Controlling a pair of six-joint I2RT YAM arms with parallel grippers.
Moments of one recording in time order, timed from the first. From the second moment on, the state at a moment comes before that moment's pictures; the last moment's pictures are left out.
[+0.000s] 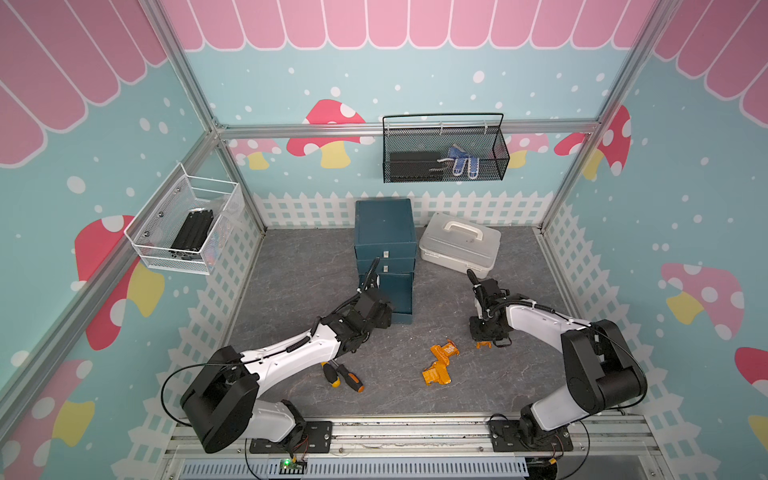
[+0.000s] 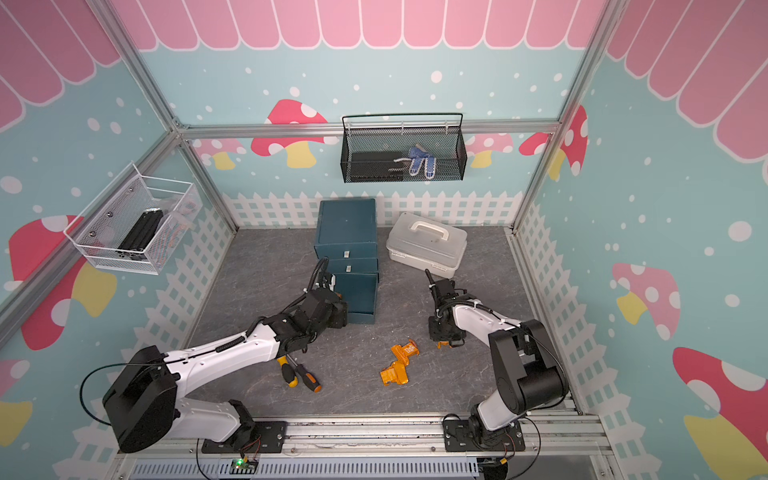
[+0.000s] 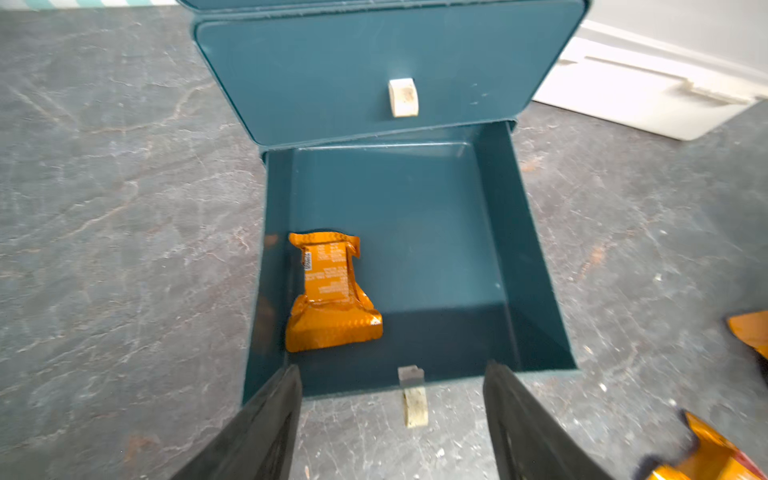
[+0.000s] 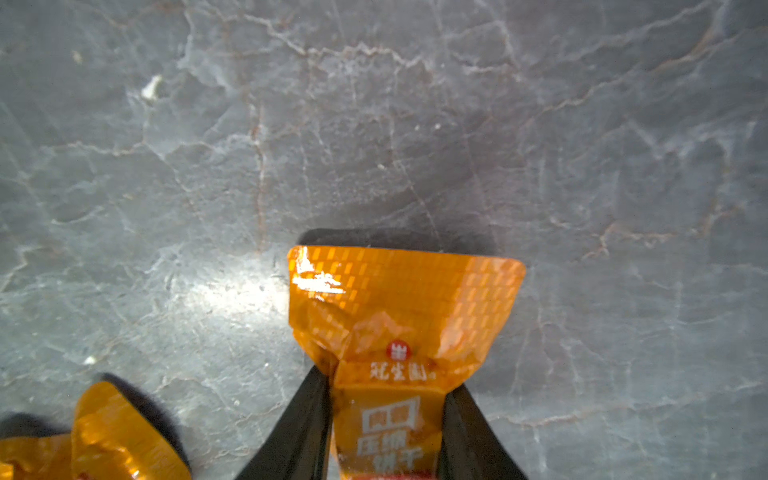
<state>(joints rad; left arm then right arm) -0.75 1.37 0.79 -0.17 -0.39 -0.45 0.31 1.54 0.82 -0.65 0.04 0.26</state>
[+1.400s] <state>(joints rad) -0.50 1.23 0.45 0.12 0.00 -0.49 0.77 2.13 1.74 -0.74 0.07 0.47</state>
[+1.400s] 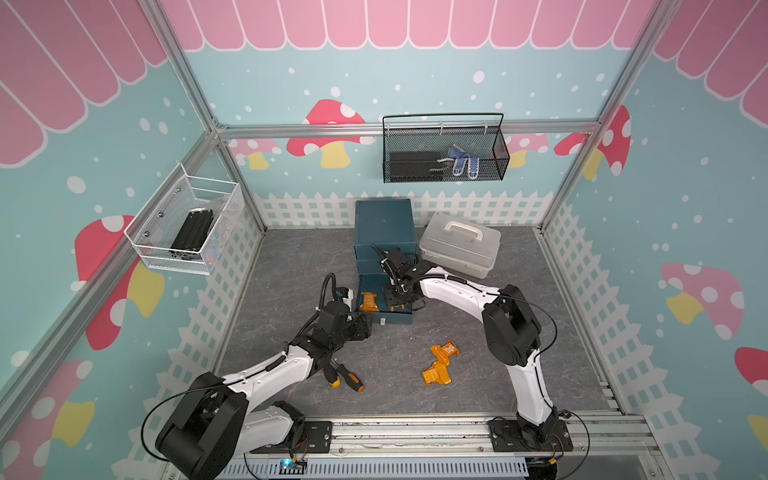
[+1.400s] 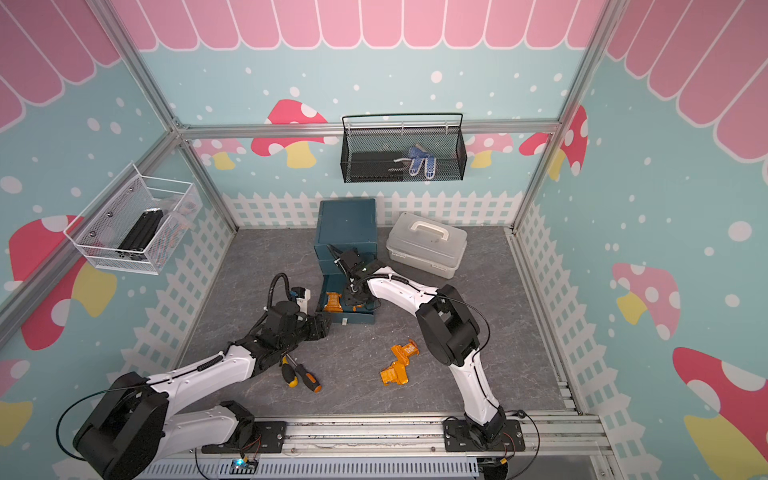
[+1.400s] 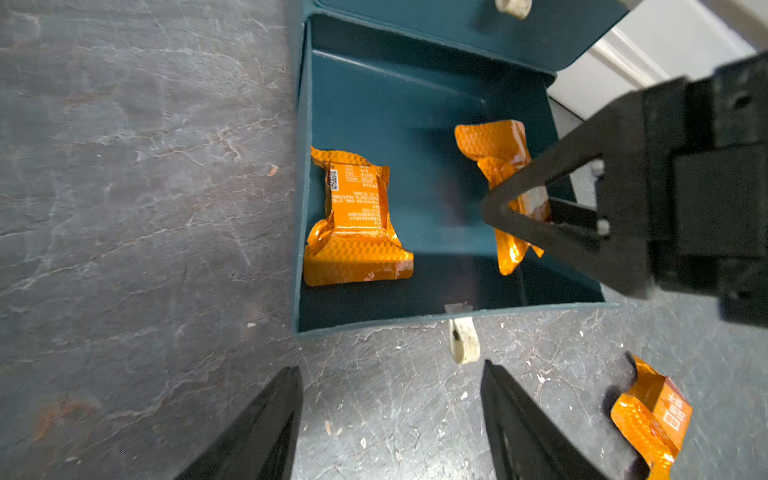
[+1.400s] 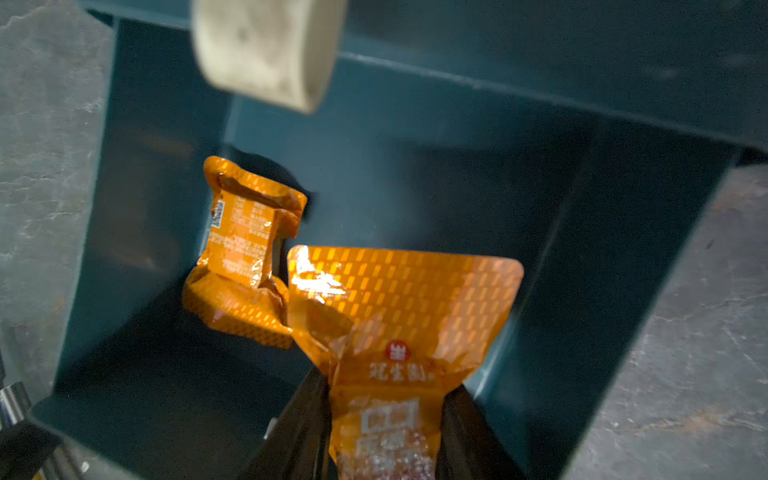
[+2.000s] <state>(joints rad) -0.52 1.27 0.45 0.16 0.04 -0.49 0.77 2.16 1.74 -0.74 0.21 0.49</state>
